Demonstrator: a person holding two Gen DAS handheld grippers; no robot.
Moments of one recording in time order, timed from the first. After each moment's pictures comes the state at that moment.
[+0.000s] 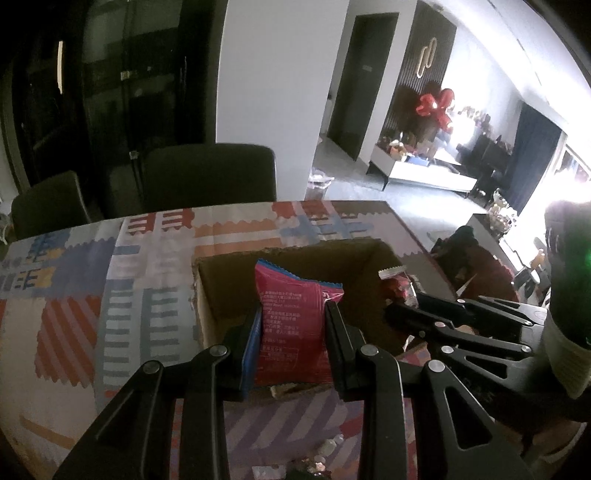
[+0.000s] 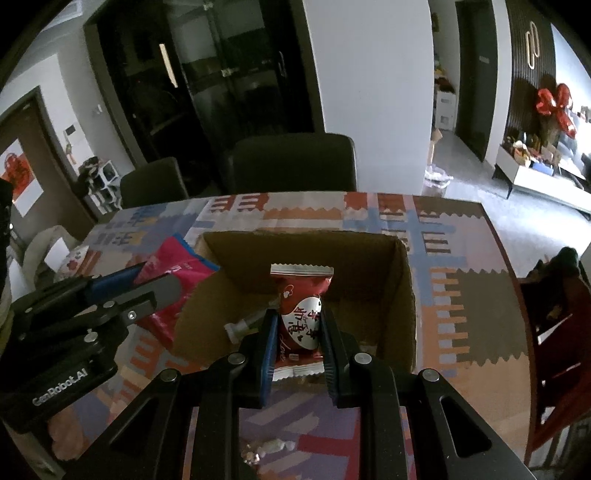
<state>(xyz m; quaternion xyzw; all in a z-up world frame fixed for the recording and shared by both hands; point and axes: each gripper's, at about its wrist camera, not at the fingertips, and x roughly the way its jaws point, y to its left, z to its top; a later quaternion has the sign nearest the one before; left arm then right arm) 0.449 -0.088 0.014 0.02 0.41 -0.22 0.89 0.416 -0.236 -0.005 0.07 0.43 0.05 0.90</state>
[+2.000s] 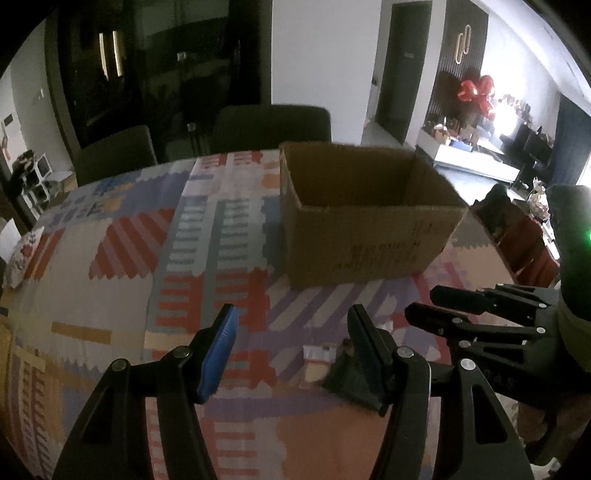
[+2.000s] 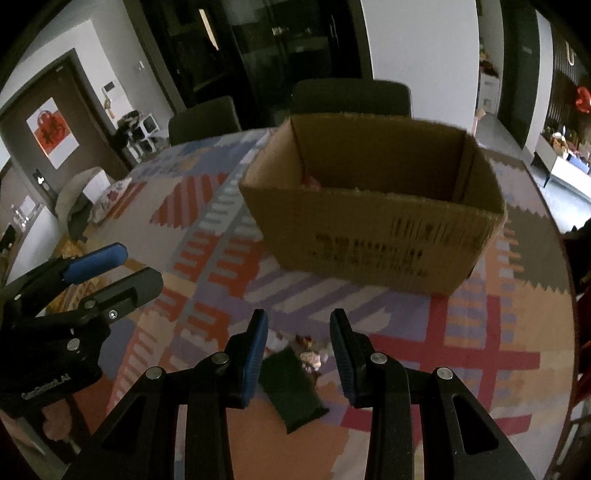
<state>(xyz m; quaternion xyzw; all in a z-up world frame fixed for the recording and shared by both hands) 0.307 -0.013 -0.026 0.04 0.44 -0.12 0.89 0.312 -0.175 -0.058 0.05 0.48 0.14 0.87</state>
